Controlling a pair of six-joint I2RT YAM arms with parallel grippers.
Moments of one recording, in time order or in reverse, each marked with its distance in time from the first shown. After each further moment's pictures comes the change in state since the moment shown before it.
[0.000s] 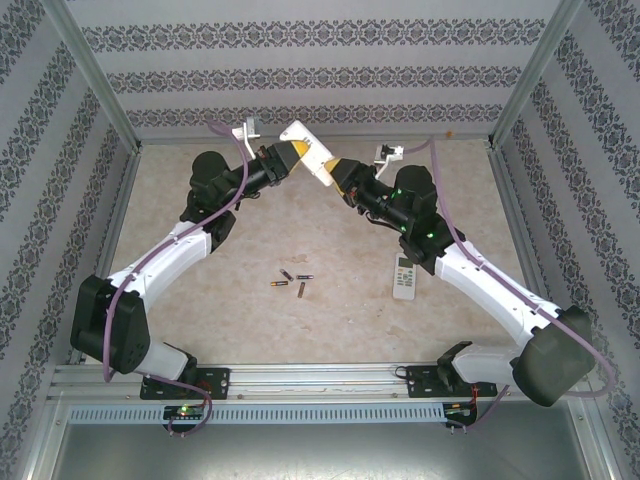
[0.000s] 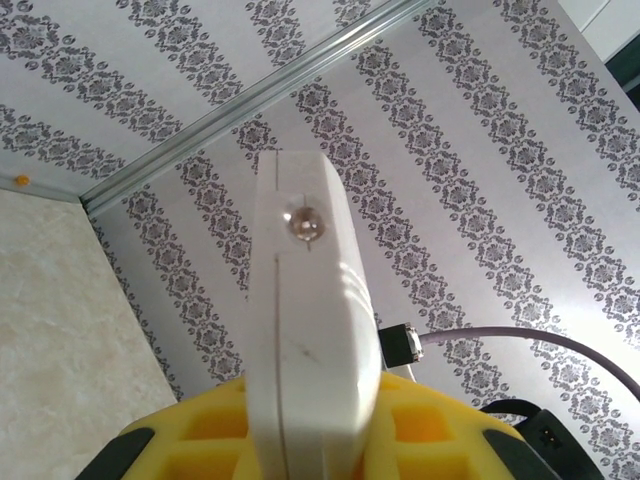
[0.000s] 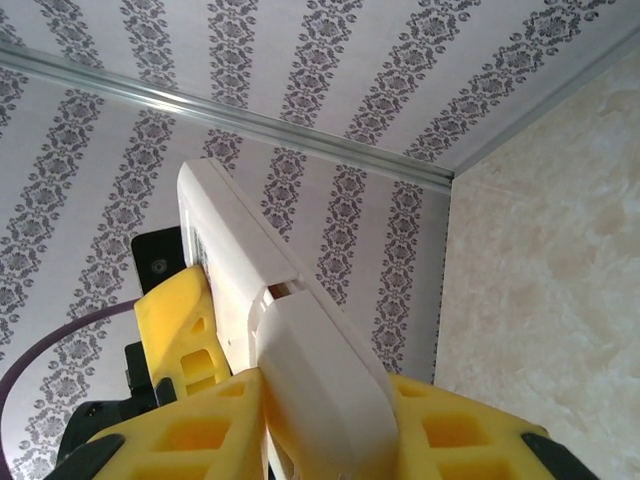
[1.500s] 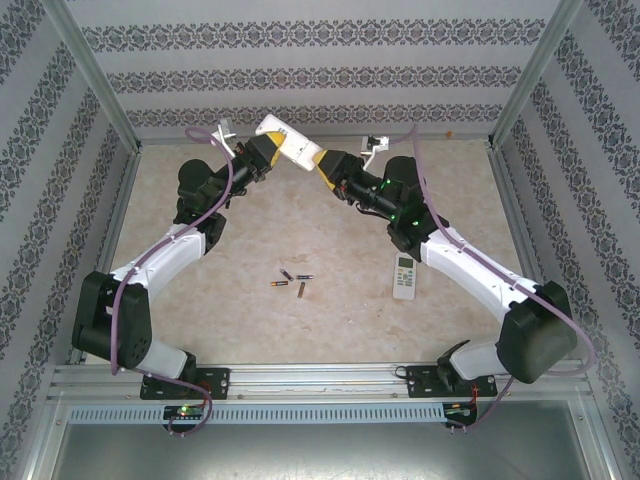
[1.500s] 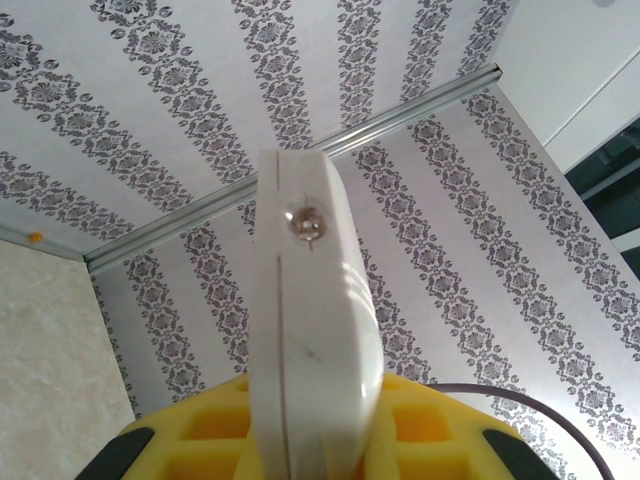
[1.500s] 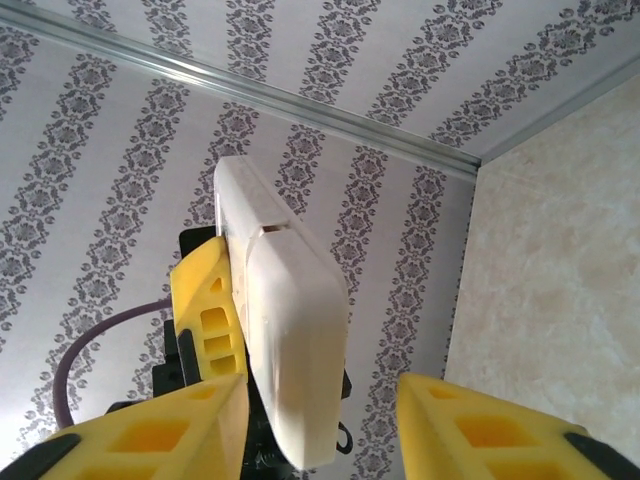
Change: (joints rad) left arm 0.084 0.019 -0.077 0.190 -0.074 -0.150; right arm -0.014 0.145 0.068 0.126 -0.093 -0.013
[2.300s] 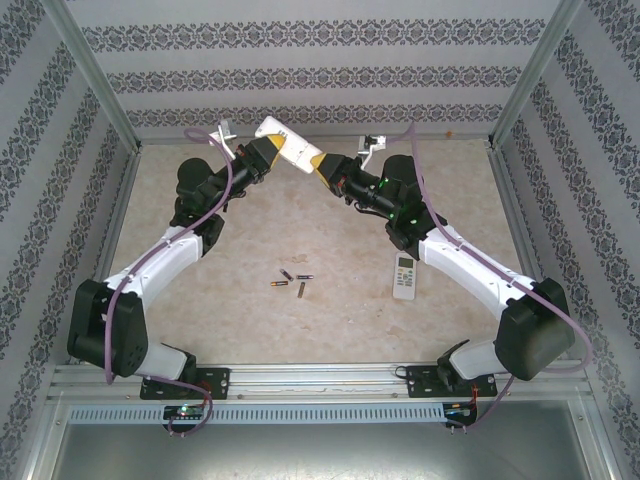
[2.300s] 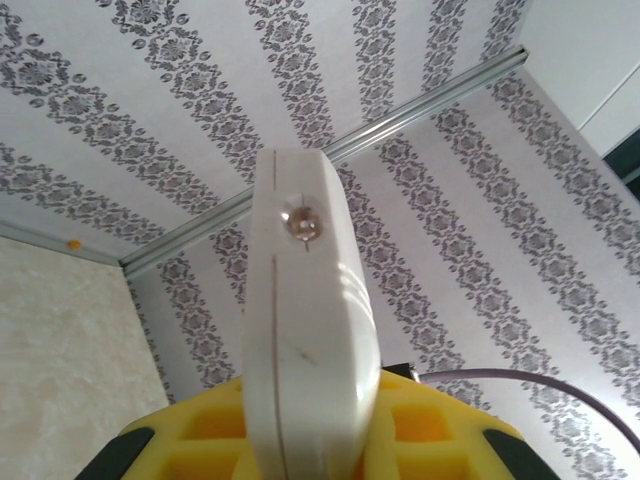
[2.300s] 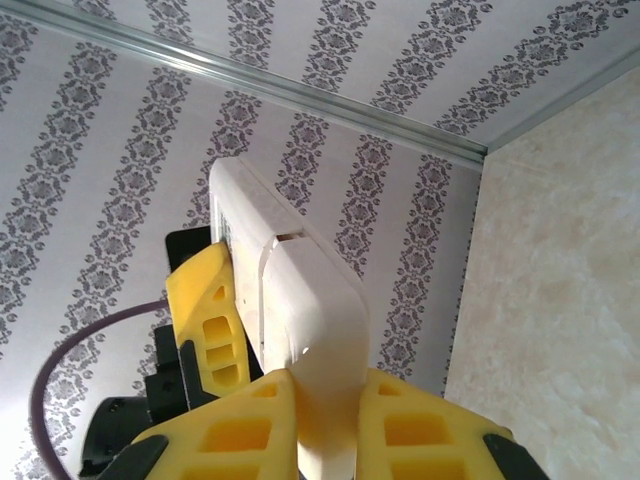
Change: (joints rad) left arm -0.008 -0.053 0.004 -0.134 -0.019 0.130; right arm 0.001 0.010 0.009 -0.004 -0.026 -0.003
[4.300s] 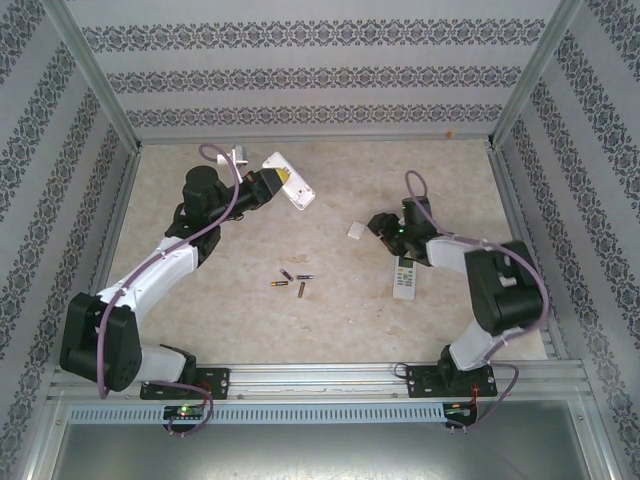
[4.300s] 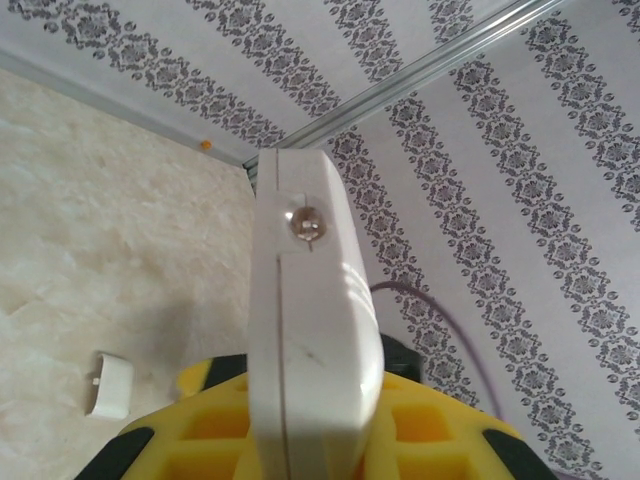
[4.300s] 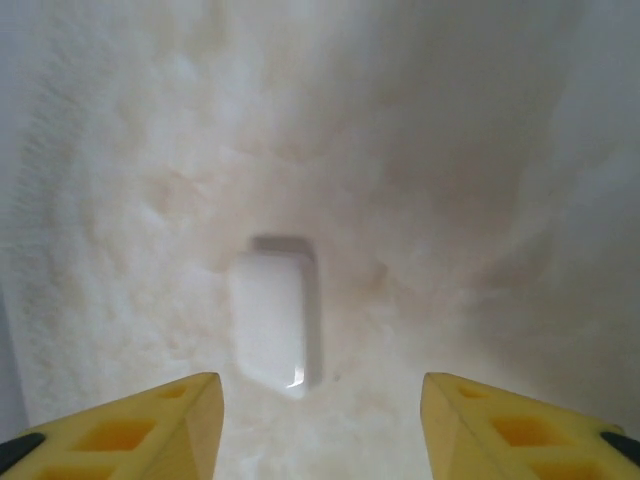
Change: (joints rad) left arm 0.001 -0.063 -0.083 -0.322 0.070 0.230; right arm -0.336 0.175 -0.349 -0.238 0.114 -0.299
